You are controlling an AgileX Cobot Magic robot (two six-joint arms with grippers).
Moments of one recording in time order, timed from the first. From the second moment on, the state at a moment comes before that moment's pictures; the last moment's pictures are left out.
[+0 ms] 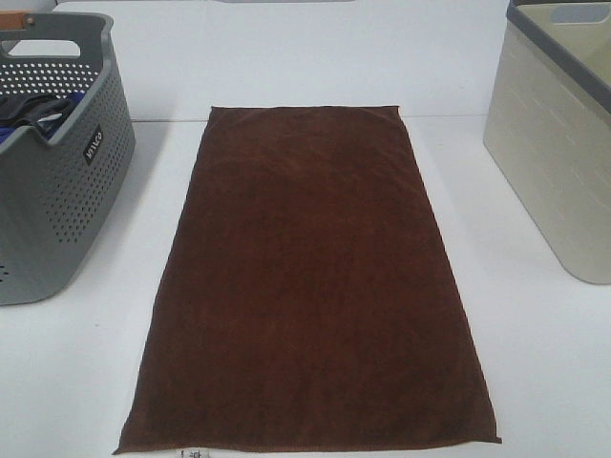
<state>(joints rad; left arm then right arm) -0.38 0.30 -0.51 -0.15 1.05 0.25 0.23 0.12 -0.50 0.02 1.07 -0.03</state>
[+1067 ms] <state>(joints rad) -0.08 0.19 -0.51 -0.16 1.05 0.25 0.03 0.11 -0.50 0.02 1.07 -0.03</state>
